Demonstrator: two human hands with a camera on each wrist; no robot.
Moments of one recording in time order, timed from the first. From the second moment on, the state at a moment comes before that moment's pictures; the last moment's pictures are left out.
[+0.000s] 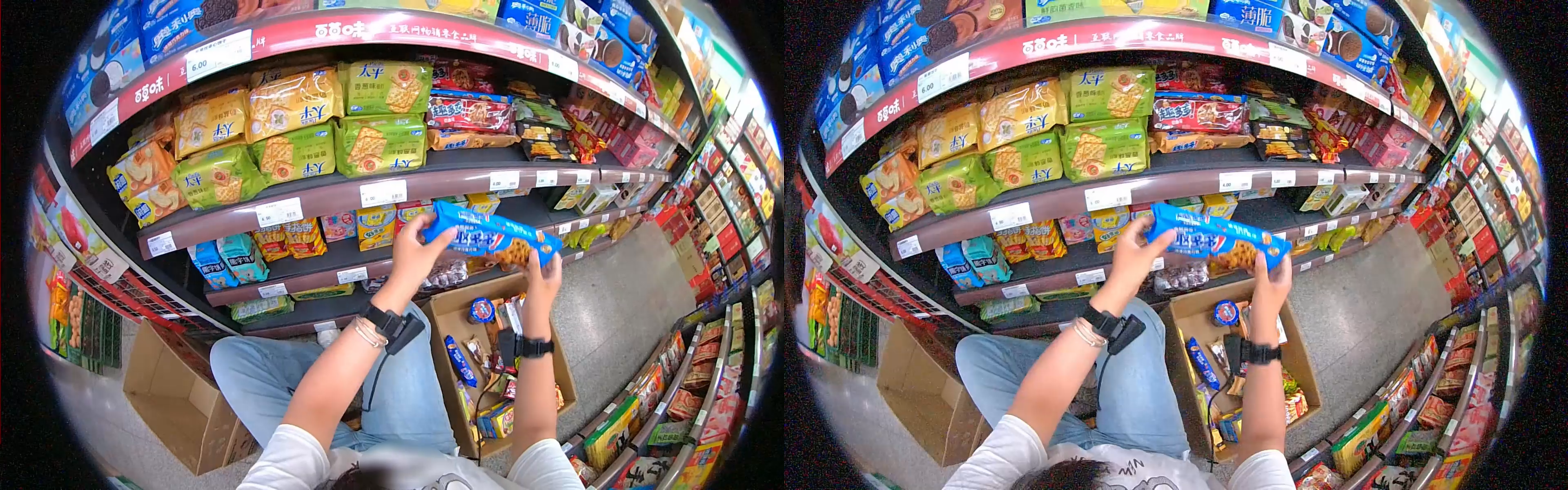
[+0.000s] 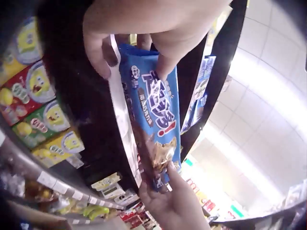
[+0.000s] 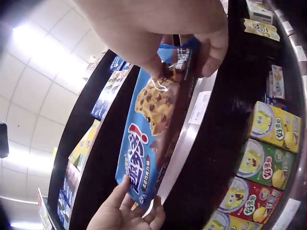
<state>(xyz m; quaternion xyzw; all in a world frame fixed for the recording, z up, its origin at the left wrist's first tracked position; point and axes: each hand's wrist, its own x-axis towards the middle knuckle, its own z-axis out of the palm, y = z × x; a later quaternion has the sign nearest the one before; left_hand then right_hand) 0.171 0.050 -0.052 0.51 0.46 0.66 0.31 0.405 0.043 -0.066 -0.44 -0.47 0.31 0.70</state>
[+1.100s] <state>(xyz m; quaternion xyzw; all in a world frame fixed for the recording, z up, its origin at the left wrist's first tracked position) 0.202 0.129 0.008 0.58 0.55 0.60 -0.02 0.378 0.230 -0.001 -0.46 -0.62 0.07 0.63</state>
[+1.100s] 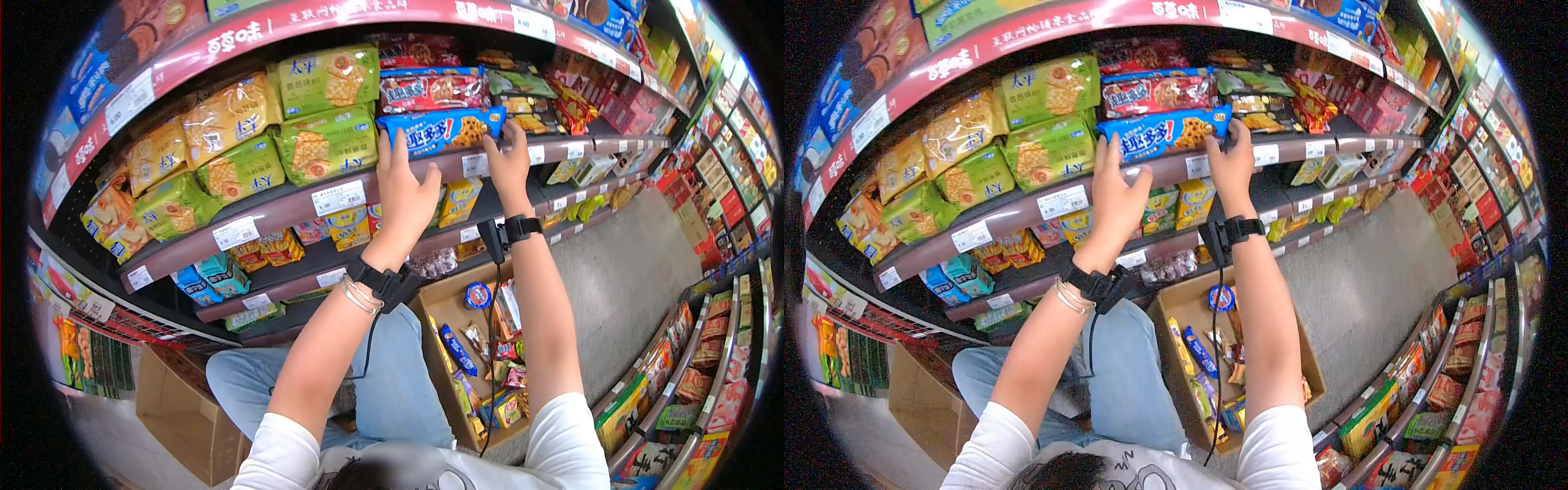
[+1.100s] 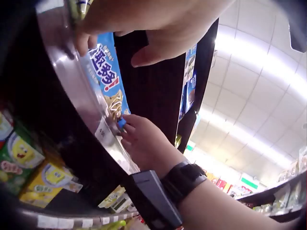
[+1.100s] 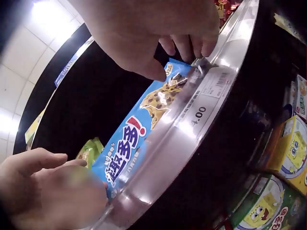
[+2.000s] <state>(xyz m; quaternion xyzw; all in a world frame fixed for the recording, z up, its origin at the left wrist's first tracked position) 0.328 0.031 -0.330 0.54 0.64 0.27 0.47 0.479 -0.059 -0.474 -0.87 -0.33 0.32 0.16</state>
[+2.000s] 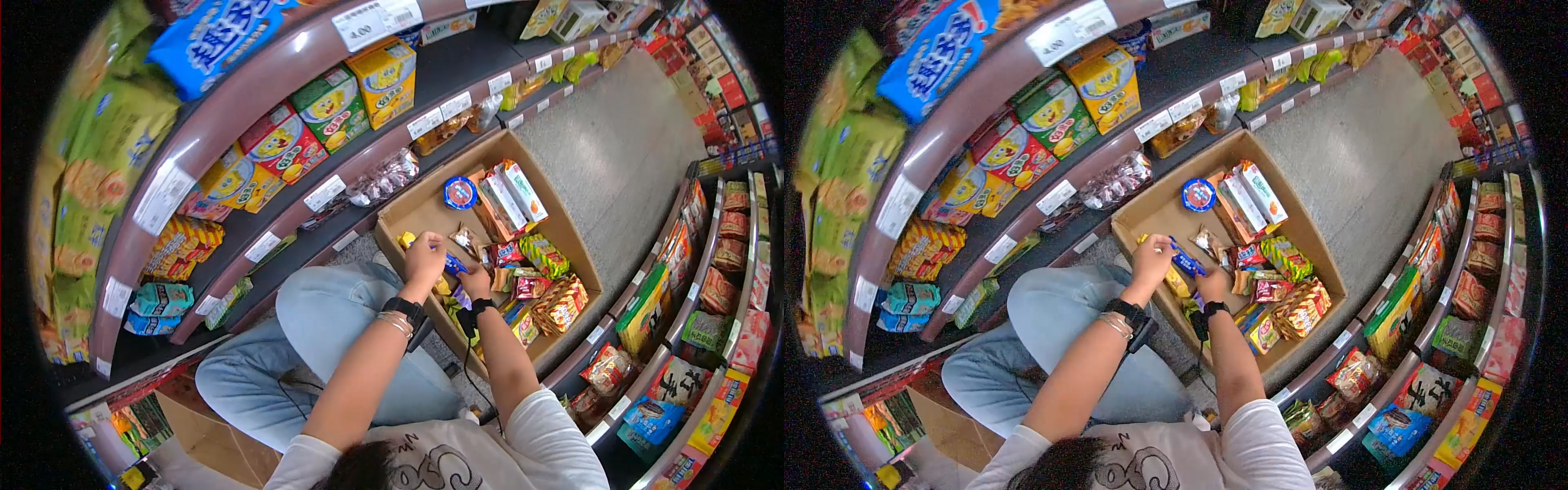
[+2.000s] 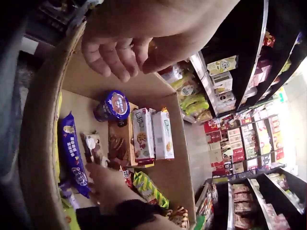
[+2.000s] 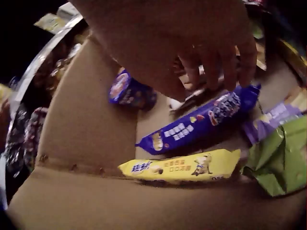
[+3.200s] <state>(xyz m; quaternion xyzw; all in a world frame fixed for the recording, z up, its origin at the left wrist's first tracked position) 0.370 0.030 -0.331 0.58 0.62 0.19 0.50 0.531 -0.096 -0.422 -0.65 0.07 0.61 0.45</state>
